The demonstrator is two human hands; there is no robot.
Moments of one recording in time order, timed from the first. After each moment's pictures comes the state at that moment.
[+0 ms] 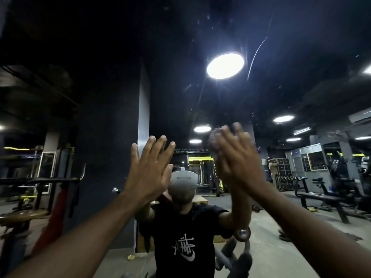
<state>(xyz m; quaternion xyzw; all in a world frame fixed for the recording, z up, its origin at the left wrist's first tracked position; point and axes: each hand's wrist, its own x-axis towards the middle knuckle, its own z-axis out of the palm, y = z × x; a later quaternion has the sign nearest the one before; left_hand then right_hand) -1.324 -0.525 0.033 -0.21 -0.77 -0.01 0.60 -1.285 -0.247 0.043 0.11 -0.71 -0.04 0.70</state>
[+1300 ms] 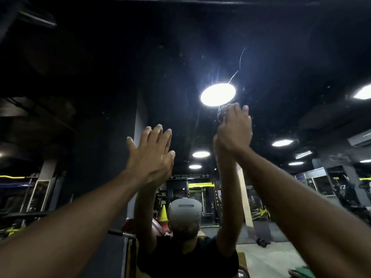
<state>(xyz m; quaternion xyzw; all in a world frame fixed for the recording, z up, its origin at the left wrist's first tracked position) -1.306 -0.419 0.167 -0.16 -0.77 -0.03 0.62 -1.270 -0.176 0.225 0.00 -0.65 0.17 0.74</state>
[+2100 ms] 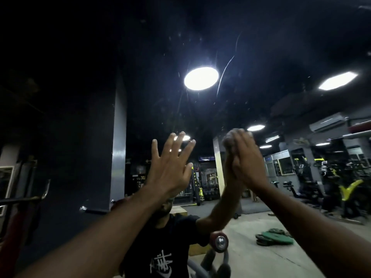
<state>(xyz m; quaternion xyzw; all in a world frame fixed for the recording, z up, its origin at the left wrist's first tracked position) -1.299 -0.403 0.084 -0.30 -0.75 -0.03 0.58 -1.274 -0.142 0.079 0.03 -0.73 0.13 0.67</state>
